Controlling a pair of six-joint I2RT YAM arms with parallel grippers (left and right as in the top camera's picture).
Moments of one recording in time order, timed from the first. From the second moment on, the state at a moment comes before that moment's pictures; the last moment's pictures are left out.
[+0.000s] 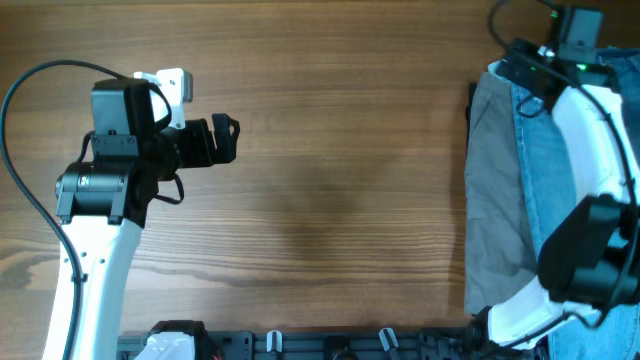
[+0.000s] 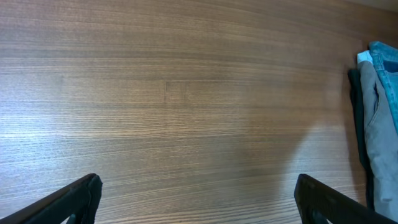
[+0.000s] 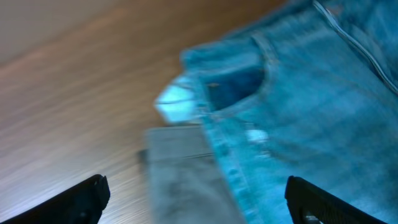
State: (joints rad) left arm -0.04 1.21 1.21 -0.85 0.25 -0.16; right arm -0.20 1.83 1.49 -0.57 0.14 0.29
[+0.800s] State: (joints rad) left arm -0.04 1.21 1.21 -0.85 0.26 -0.16; right arm -0.26 2.09 1.49 -0.58 0.21 0.12
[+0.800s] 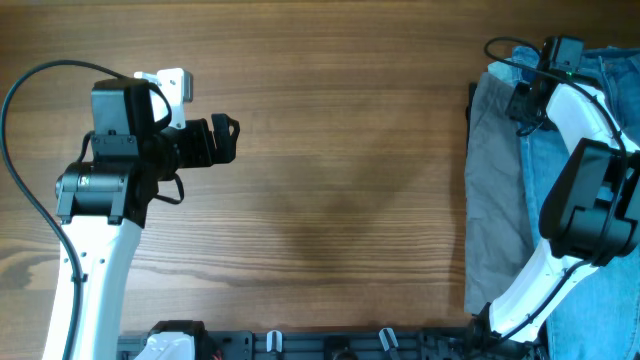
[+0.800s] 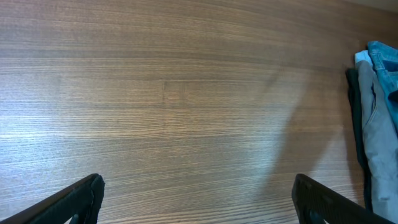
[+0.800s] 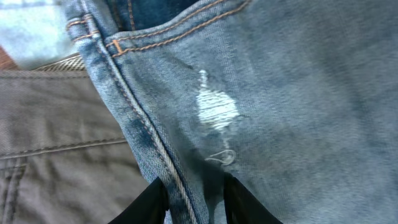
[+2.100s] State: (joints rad) left arm 0.41 0.94 1.51 -0.85 0.29 -0.20; right arm 0.90 1.66 1.74 -0.82 0.21 0.16
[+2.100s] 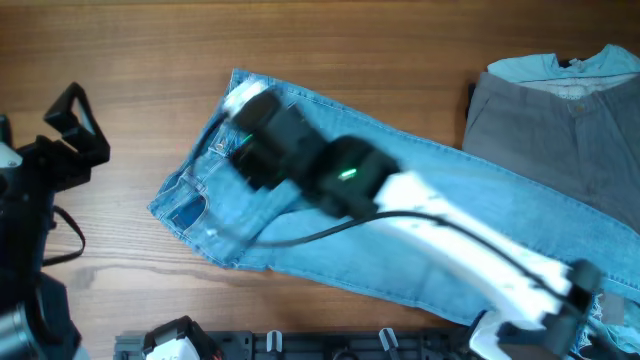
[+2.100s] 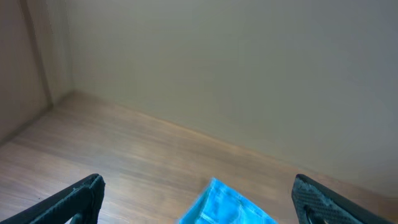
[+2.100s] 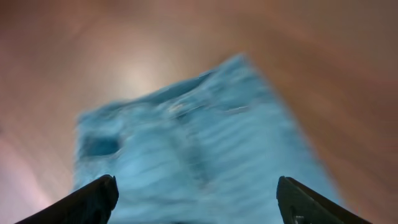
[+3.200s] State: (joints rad) left arm -0.02 2.16 1.52 -0.53 0.27 -0.05; right arm 0.28 1.51 1.79 -1.31 0.01 0.44
